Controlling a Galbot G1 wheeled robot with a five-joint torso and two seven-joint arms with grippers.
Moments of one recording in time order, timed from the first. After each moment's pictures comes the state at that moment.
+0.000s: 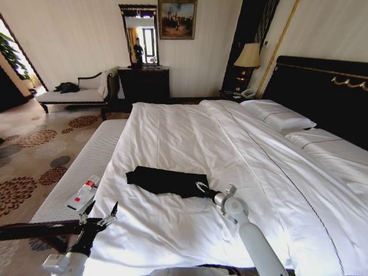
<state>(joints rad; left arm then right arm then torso) 2.11 -1.08 -0.79 -2.23 -0.51 -0.27 -0.06 -1.15 1.27 0.37 1.75 1.33 -0.53 0.43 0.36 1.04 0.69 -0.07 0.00</state>
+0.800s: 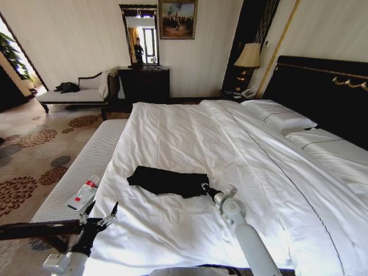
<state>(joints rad) 2.11 -1.08 -0.79 -2.23 -0.51 -0.27 -0.06 -1.20 1.31 0.45 1.79 1.25 -0.46 0.42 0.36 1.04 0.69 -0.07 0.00</state>
